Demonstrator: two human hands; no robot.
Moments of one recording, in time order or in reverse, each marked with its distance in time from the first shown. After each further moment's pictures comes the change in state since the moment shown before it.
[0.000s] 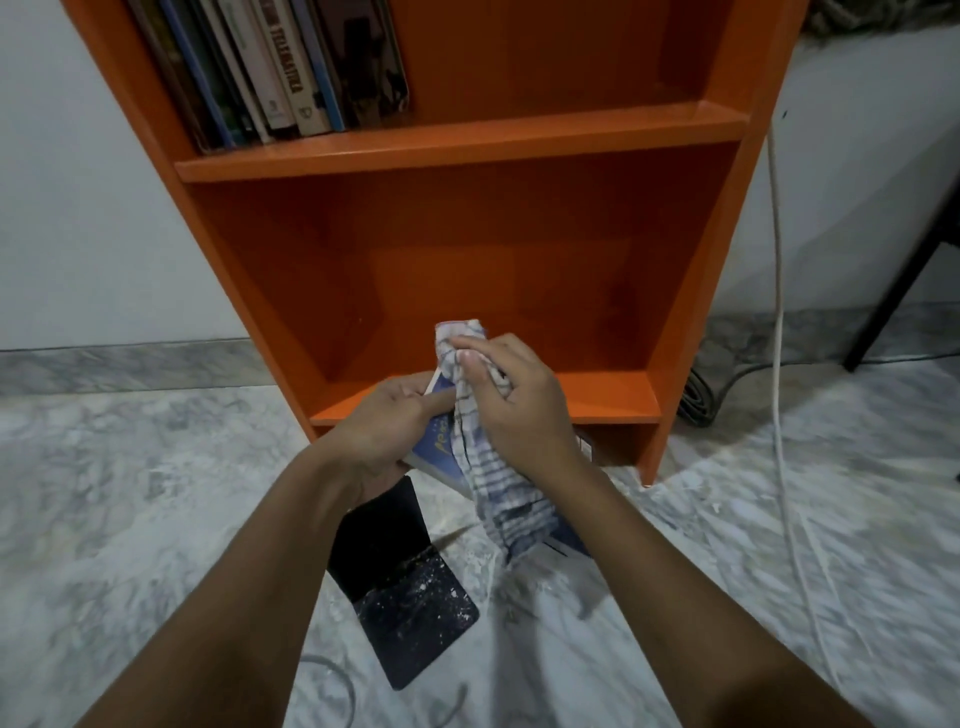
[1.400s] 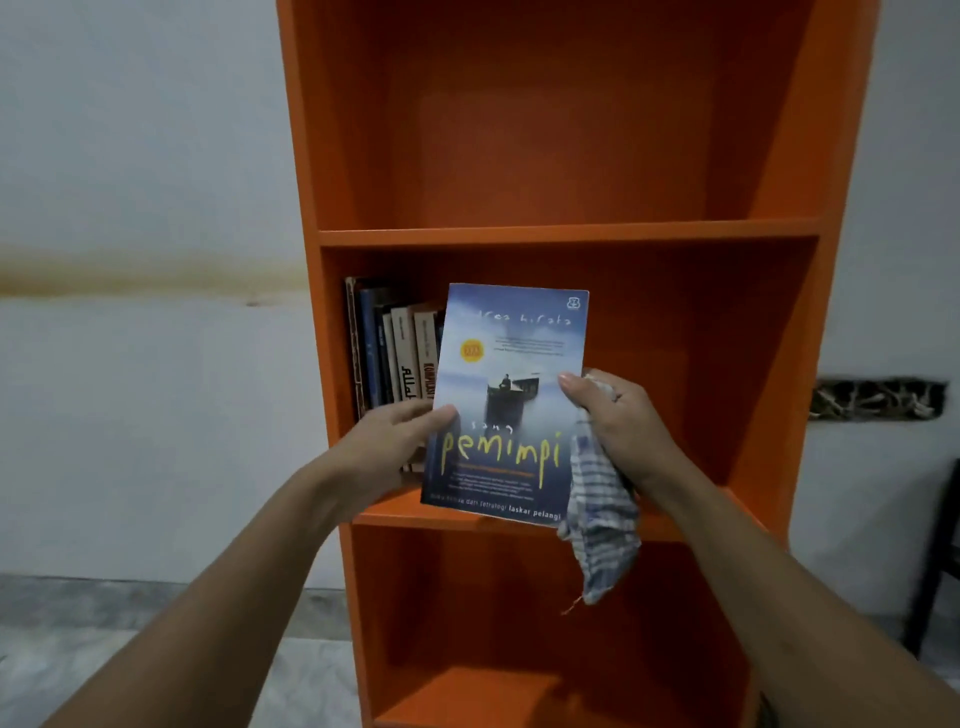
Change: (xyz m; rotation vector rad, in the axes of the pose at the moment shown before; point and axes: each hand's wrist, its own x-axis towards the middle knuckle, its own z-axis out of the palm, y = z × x) left_hand -0.029 0.245 -0.177 0.026 0.121 0.327; right_hand 0.242 -0.215 -0.094 0.271 -0.062 0.003
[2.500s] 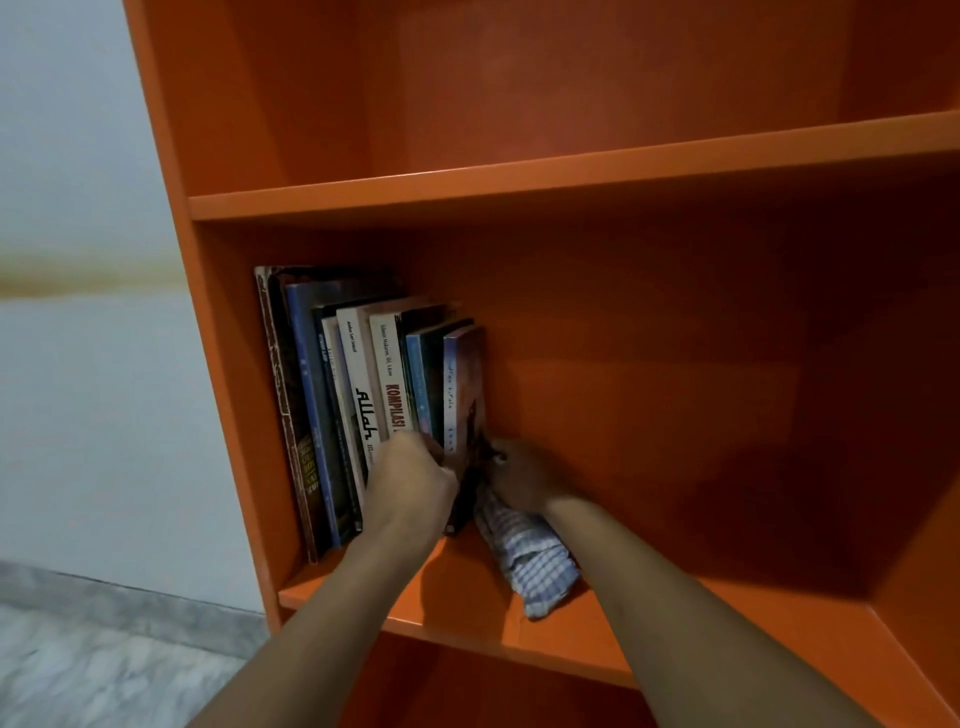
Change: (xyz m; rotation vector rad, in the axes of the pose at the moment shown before) left_hand 0.148 -0.048 0.061 0.505 0.662 0.017; right_hand 0.149 0.200 0.070 -0.383 -0.416 0.310
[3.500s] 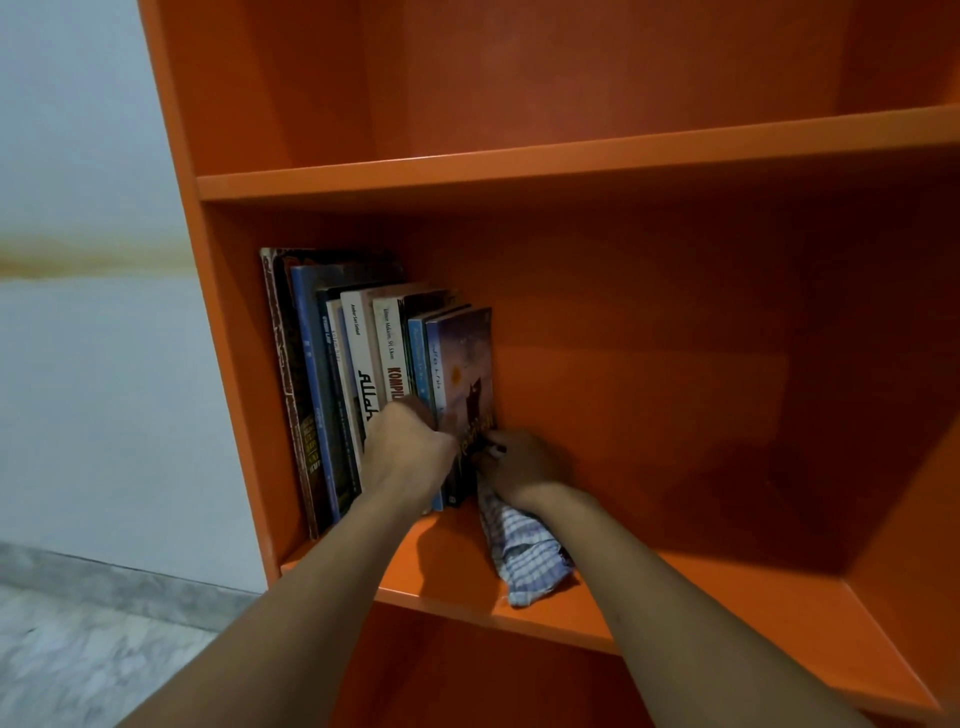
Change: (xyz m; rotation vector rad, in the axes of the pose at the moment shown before) left_hand 0.012 0.001 -0.002 -0.029 0.062 0.038; right_hand -0.021 -0.006 0.002 0.000 0.068 0.034
